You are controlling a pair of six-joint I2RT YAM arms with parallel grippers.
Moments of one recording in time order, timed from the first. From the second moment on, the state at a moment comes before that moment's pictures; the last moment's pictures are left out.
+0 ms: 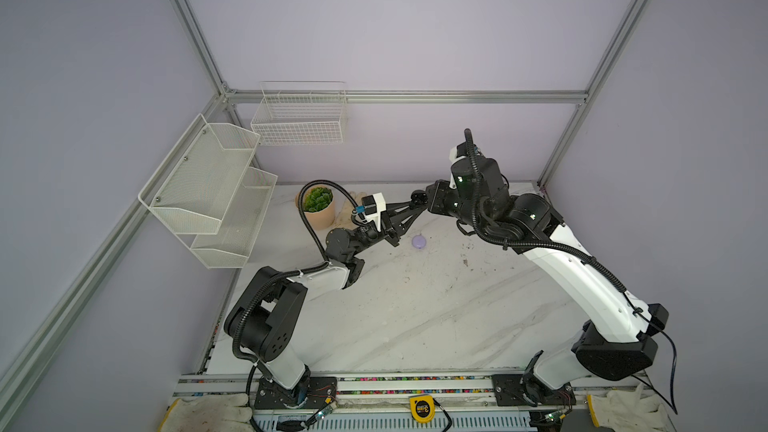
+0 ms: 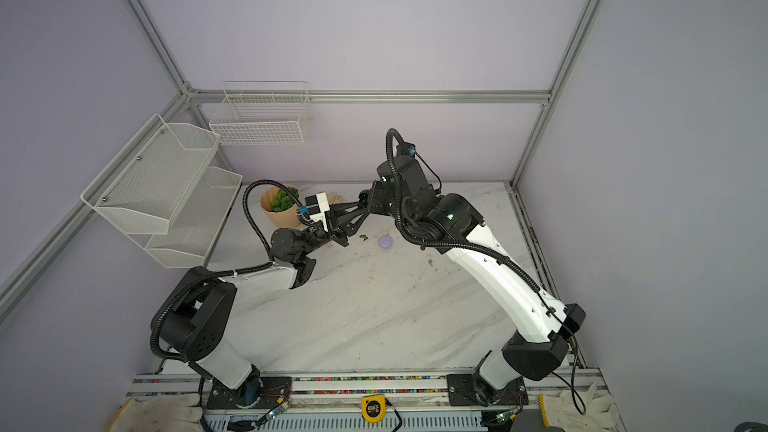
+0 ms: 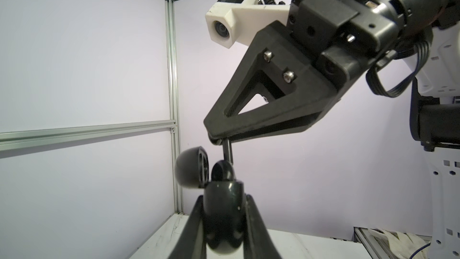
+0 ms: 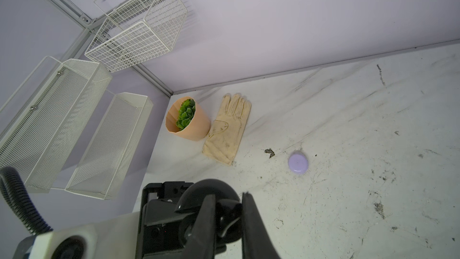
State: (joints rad) left arm -0.50 1.65 0.87 1.43 0.65 -0.36; right arm 0.84 1.54 1.94 -0.90 0.32 0.72
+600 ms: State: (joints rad) left arm -0.50 1.65 0.87 1.43 0.64 -0.36; right arm 0.85 1.53 1.89 -0.85 0.32 0.73
